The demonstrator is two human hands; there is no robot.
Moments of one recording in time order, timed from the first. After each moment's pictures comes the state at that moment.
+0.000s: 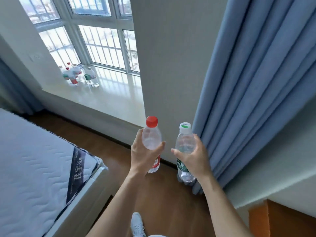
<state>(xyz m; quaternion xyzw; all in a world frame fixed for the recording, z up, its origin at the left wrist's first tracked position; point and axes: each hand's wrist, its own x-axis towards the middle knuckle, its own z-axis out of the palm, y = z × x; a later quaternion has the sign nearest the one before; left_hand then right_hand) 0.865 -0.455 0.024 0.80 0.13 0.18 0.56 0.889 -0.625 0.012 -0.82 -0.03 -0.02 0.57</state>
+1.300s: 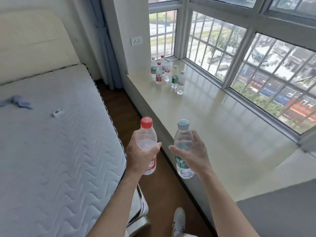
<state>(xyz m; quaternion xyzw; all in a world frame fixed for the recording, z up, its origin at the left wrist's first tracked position) 1.138 0.021 -0.014 0.73 0.39 0.31 0.46 1.275 -0.102 -0.020 -0.77 -0.28 0.19 0.53</state>
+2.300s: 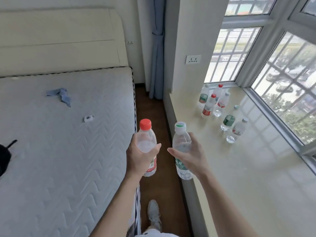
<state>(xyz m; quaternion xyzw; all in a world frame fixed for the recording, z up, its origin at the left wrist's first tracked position) 1.288 0.344 -0.025 0.62 0.54 0.39 0.41 1.462 0.288 -0.041 -0.69 -0.44 0.30 0.49</state>
